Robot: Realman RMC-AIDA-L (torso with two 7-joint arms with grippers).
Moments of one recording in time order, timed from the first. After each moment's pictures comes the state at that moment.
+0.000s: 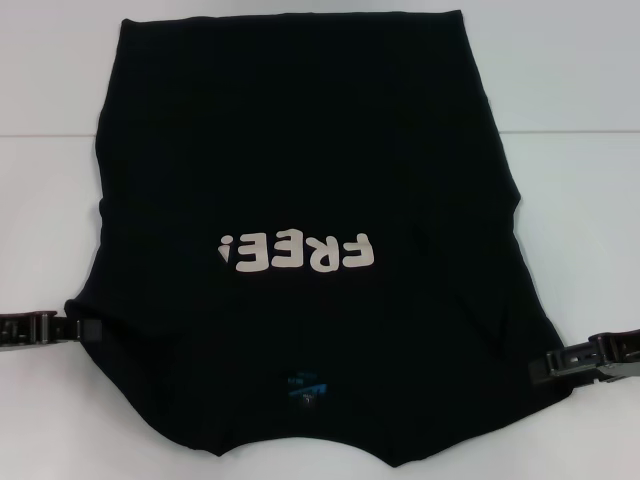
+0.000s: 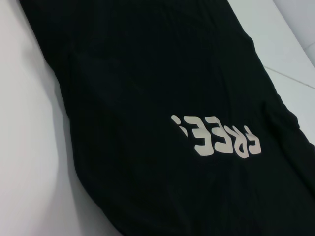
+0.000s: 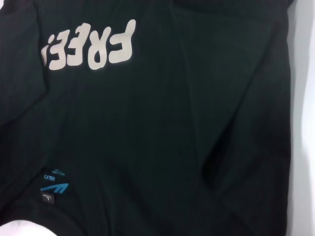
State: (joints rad) left arm -0.49 -2.03 0.37 0.89 2.47 1.64 -2.16; right arm 0.68 1.95 -0.62 -0.61 -2.58 -1.53 2.36
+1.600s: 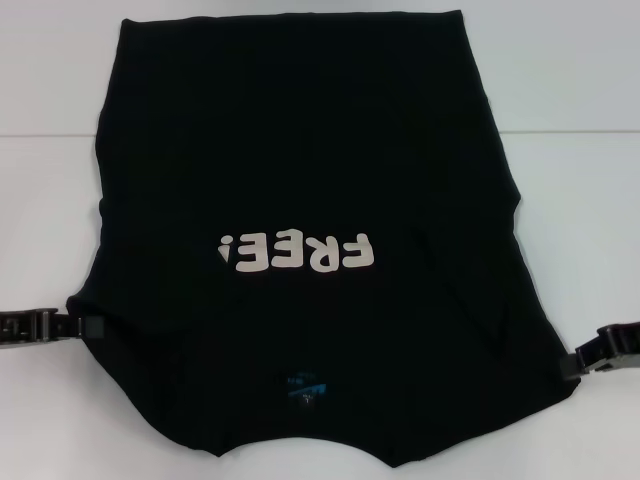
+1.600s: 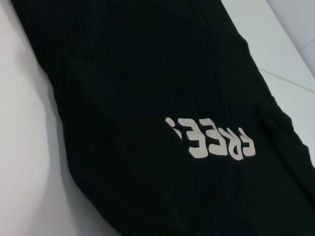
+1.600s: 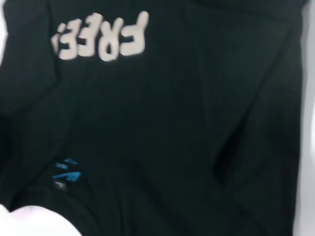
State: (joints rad) left arm -0.49 -2.03 0.37 0.89 2.46 1.65 -2.15; right arm 0.69 1.92 -0.67 -0.63 -2.55 -1.59 2.39
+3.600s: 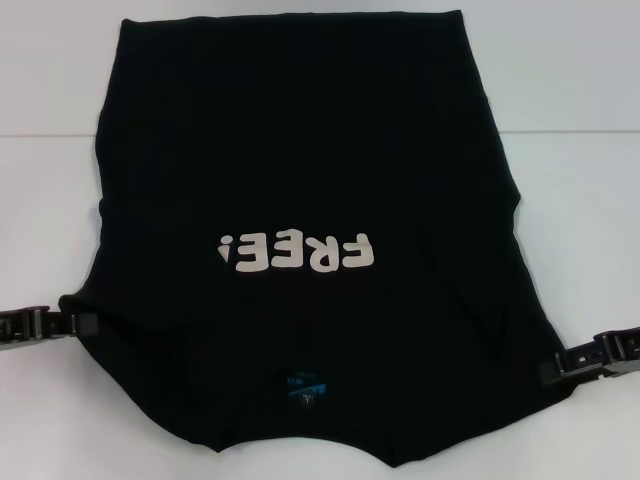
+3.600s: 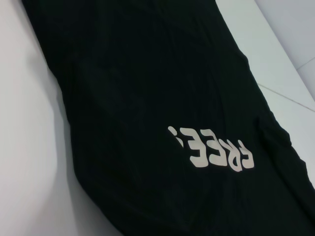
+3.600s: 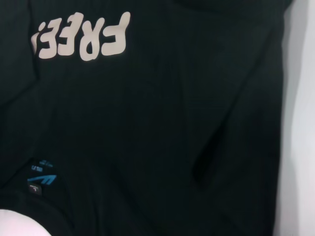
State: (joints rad) left arm -0.48 -2.03 0.32 0.88 2.45 1.65 -2.15; right arm 0.68 1.93 -0.74 -0.64 -2.53 -1.52 2.39
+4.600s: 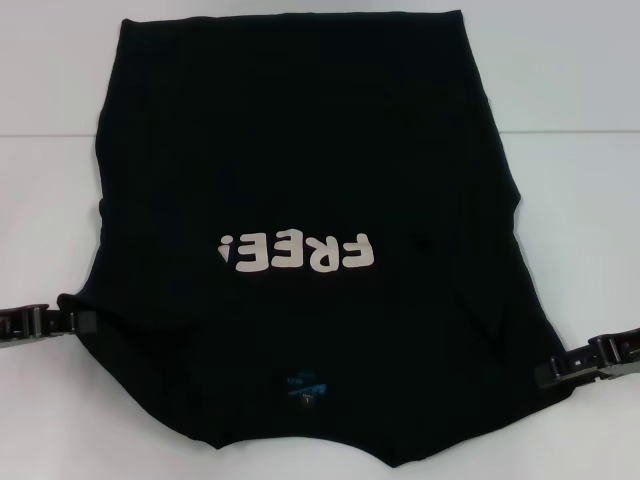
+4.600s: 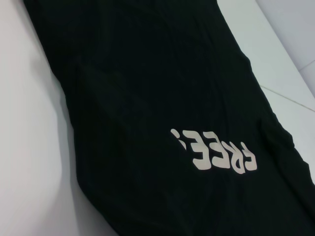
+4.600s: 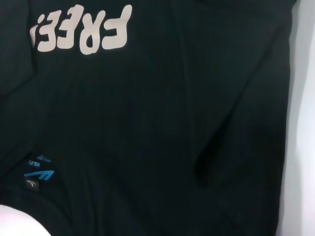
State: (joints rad) left arm -0.48 -2.03 0.32 0.88 2.45 1.64 -2.14; right arm 0.68 1.94 -0.76 -0.64 -2.53 -1.51 2.39
